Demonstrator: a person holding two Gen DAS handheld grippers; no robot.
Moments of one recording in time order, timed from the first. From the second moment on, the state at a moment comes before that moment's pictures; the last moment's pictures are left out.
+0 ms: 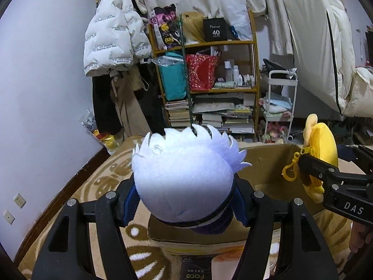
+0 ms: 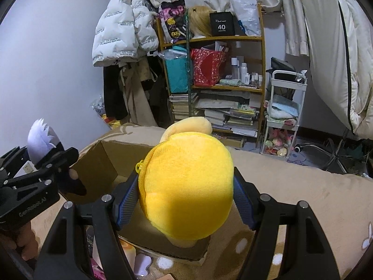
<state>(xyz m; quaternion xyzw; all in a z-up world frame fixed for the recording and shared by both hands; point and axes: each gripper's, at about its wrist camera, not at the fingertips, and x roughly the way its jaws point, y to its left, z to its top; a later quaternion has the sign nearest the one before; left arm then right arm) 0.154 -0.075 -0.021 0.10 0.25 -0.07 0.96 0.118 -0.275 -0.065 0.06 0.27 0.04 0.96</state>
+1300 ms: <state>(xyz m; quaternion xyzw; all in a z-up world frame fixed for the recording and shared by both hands) 0.120 -0.057 -0.019 0.10 0.31 -0.06 0.94 0.074 -0.267 -0.047 0.08 0.27 0.06 0.96</state>
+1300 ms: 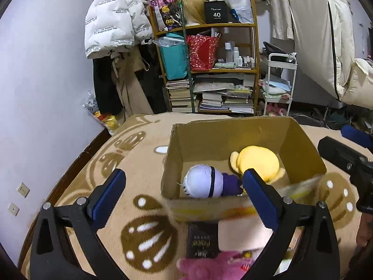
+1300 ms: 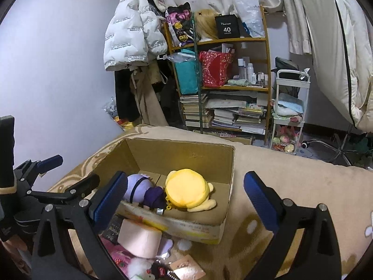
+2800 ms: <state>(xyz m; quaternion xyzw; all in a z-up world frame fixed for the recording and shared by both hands) 0.047 -0.031 -0.046 0.10 0.45 -0.11 0.88 0.013 -0.239 -0.079 0.15 0.40 0.05 0.90</state>
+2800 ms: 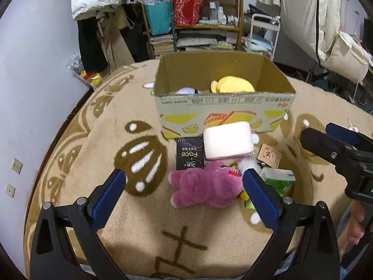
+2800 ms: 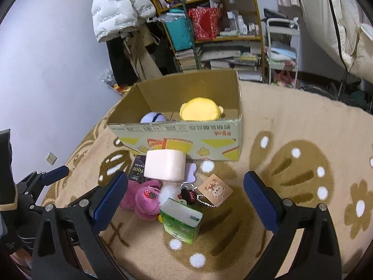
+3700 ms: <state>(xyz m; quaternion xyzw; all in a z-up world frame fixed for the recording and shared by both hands) 0.089 -0.058 -0.113 0.13 0.56 -0.14 0.81 0.050 -0.241 -0.151 0.21 0.51 0.08 0.83</state>
